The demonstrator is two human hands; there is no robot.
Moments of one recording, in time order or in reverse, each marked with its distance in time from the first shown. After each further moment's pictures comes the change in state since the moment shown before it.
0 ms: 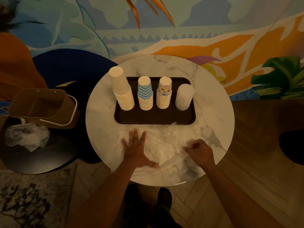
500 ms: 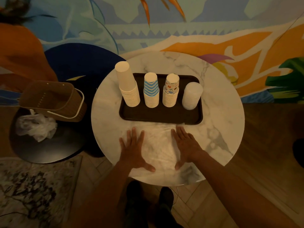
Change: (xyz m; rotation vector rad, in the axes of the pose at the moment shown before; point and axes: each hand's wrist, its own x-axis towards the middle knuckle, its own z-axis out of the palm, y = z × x) left_hand -0.016 -0.016 0.002 -0.023 -0.018 -0.041; right_hand 0.028 -0.047 0.033 -0.990 -0.471 -0.593
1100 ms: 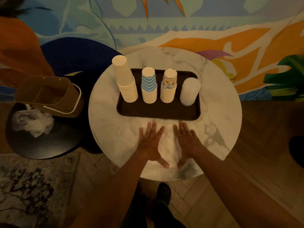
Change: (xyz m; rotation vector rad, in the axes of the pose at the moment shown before) left_hand 0.024 0.069 0.003 0.116 0.006 0.201; right_hand -0.008 0.006 0.000 -0.044 -0.042 0.080
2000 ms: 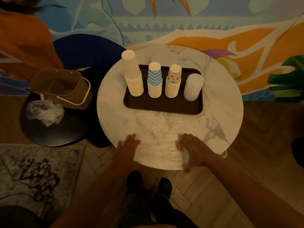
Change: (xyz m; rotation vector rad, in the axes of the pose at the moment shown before) left_hand -0.112 -0.074 0.047 -0.115 0.174 -0.086; right_hand -0.056 0.016 0.037 0.133 0.101 -0.325
